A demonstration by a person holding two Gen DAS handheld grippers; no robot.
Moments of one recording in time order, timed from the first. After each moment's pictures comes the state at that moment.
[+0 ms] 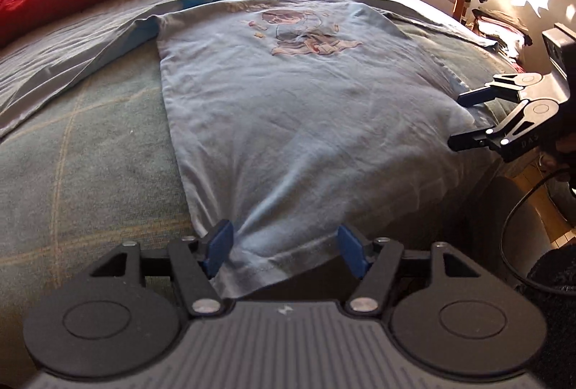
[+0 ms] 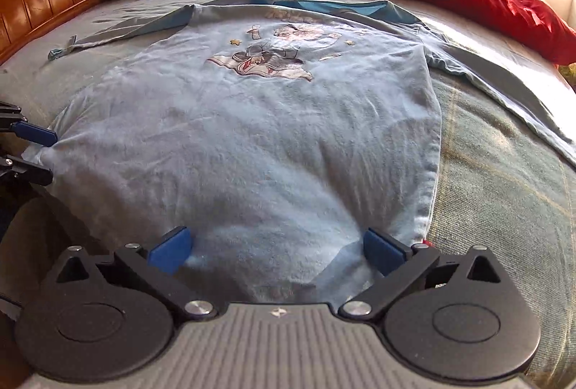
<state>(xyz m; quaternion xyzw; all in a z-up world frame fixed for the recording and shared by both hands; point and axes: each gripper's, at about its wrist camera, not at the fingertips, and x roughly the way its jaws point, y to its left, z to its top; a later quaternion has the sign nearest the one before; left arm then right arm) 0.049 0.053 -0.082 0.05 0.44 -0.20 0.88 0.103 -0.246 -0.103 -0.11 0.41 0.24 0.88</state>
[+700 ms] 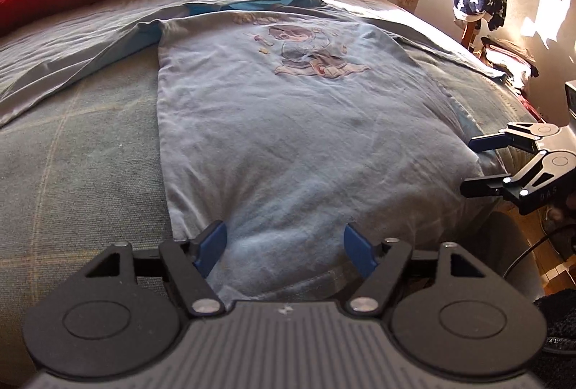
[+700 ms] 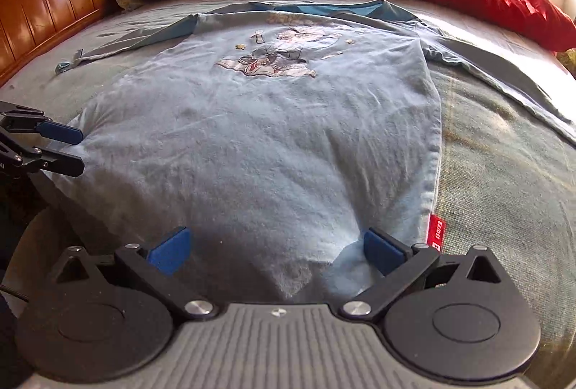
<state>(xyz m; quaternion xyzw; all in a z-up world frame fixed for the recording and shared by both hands) 0.069 0.043 -0.082 0.00 0.42 -0.19 0.89 0.092 -0.259 -0.101 -0.04 0.40 0.25 0.88</state>
